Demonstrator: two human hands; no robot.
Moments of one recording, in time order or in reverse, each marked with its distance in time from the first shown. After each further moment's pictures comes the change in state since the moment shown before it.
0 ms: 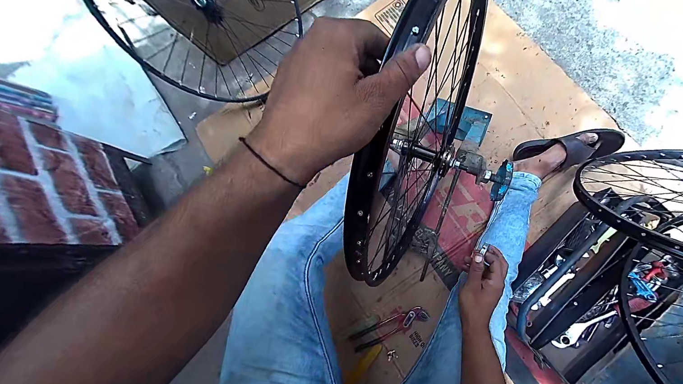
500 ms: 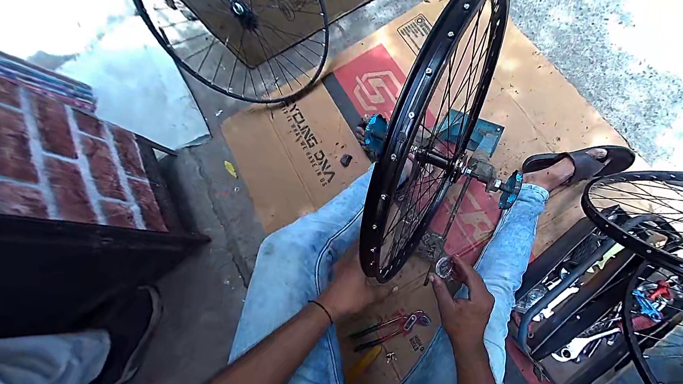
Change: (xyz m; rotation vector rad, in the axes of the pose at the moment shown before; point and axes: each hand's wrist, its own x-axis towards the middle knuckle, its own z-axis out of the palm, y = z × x) left_hand -0.201 -0.149 0.157 -0.076 -0.393 -0.365; right_hand -0.021 -0.040 0.005 -0.187 -0.171 -0.411
